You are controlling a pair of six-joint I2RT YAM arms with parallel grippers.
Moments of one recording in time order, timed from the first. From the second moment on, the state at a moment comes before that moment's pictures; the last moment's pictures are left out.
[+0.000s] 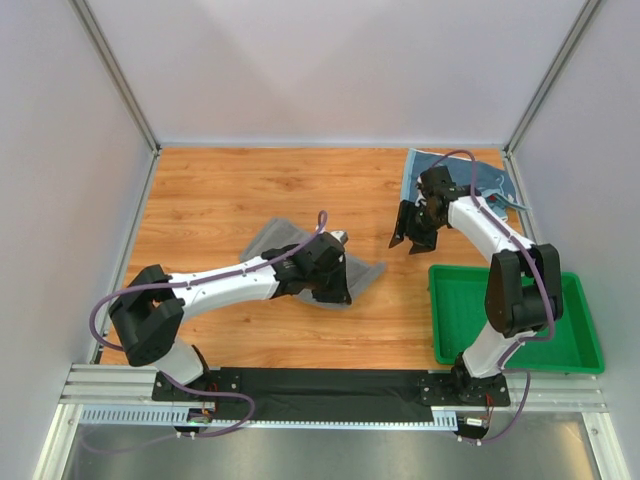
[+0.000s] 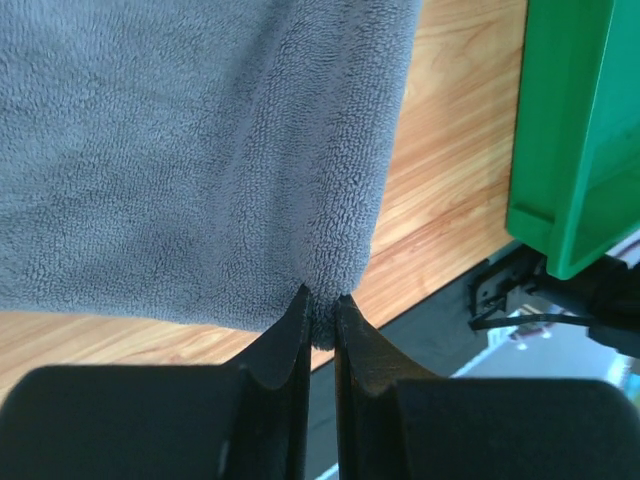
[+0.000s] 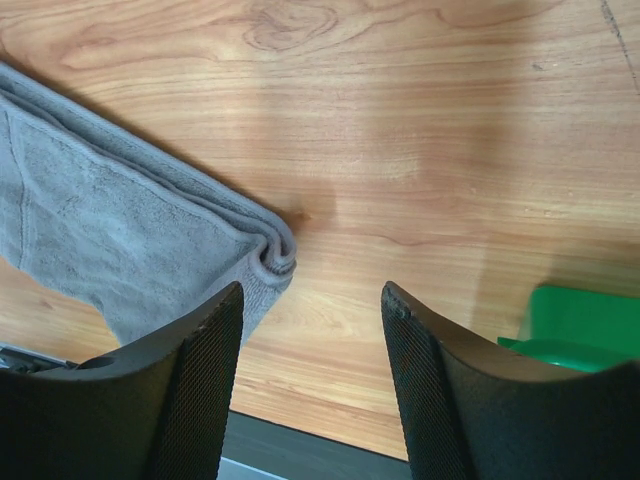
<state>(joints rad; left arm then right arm) -0.99 1.56 1.03 -0.37 0.09 -0.84 0.19 1.69 1.27 -0.79 -0.25 0.43</state>
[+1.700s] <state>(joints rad) -0.65 1.48 0.61 -0.06 0.36 -1.28 0.42 1.68 0.89 -0.06 -0.88 0.57</state>
